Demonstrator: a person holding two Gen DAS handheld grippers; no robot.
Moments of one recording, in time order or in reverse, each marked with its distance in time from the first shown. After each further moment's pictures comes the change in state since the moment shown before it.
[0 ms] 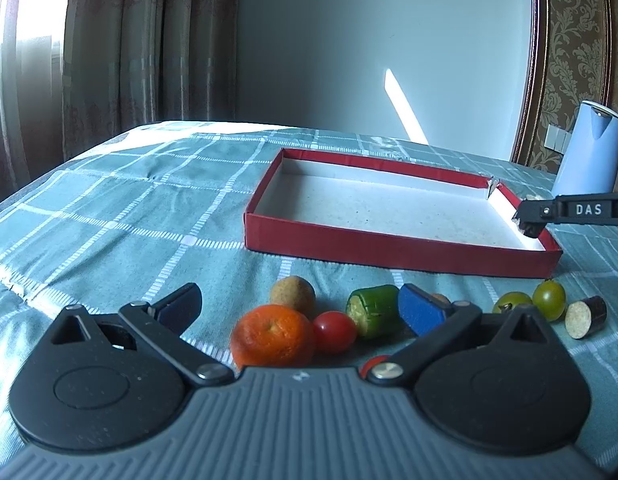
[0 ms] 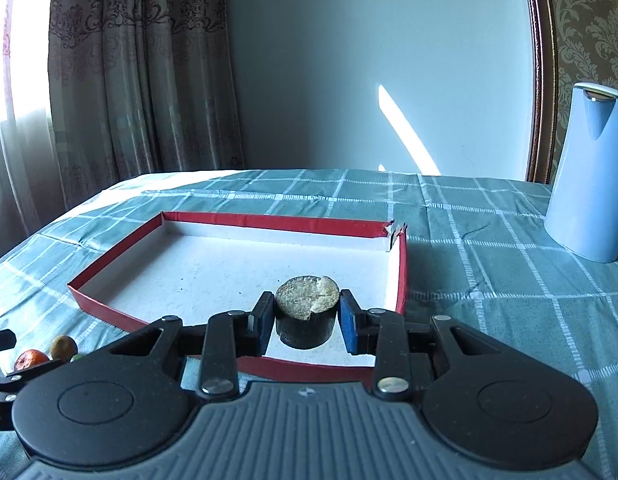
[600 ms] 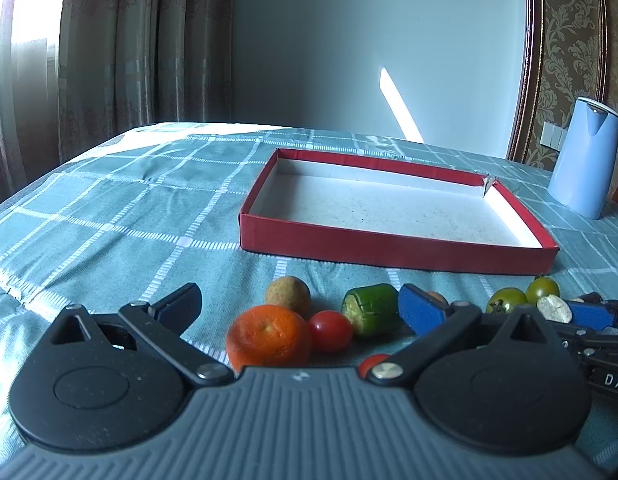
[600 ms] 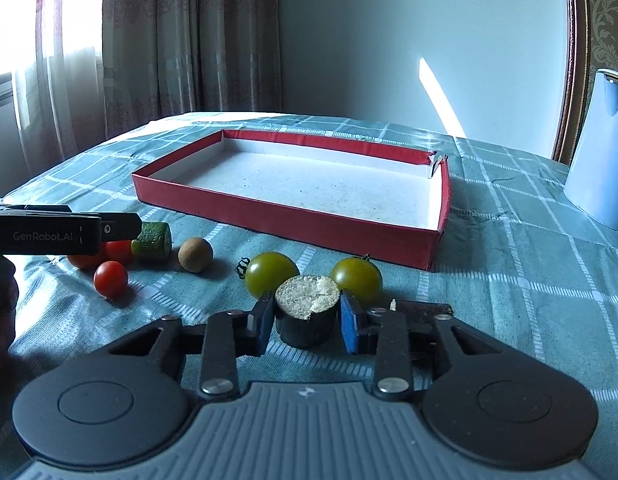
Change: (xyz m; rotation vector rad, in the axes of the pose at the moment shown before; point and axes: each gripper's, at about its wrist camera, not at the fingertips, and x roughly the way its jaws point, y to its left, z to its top) left arm -0.001 -0.002 -0.001 0.016 -0.001 -0.010; right arm -0.060 0.035 -0.077 -0.105 0.059 0.074
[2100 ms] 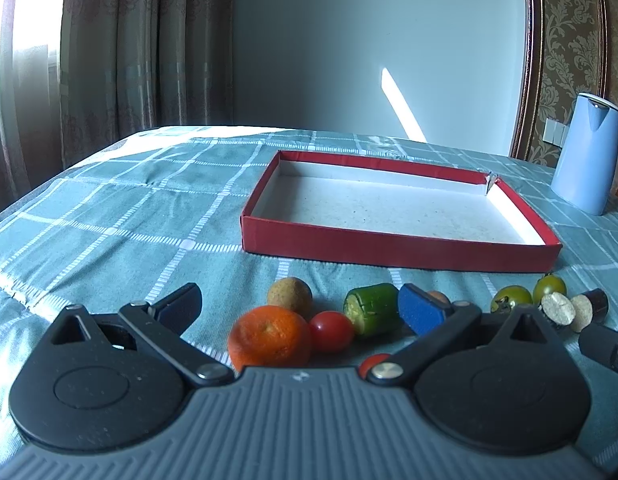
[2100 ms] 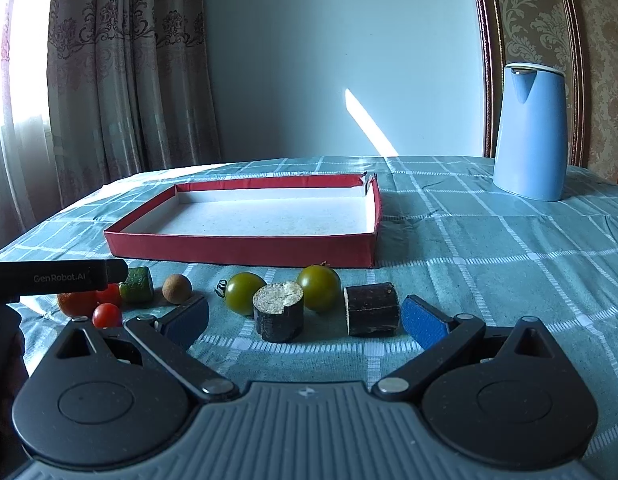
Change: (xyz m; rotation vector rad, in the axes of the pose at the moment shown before) left arm -0.001 -0.002 0.001 0.014 0.000 0.014; right arm -0.044 0.005 -0.017 0.168 -0.135 -0.156
